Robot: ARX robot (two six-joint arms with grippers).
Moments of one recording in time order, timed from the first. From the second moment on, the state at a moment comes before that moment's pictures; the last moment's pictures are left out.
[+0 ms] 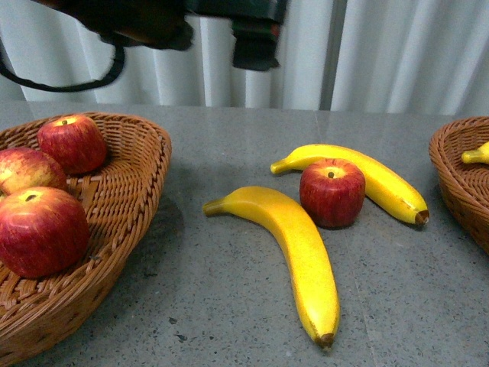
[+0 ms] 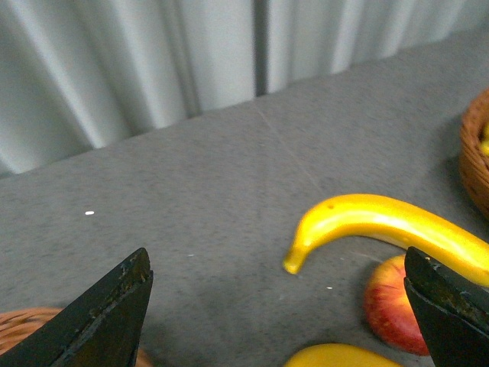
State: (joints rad) left arm -0.43 1.65 1.13 0.17 0.06 0.09; right arm 0.00 0.00 0.01 0.00 0.00 0.00
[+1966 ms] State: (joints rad) left arm -0.59 2.03 1.35 0.13 0.17 0.28; right arm 0.00 0.00 0.01 -0.01 0.00 0.00
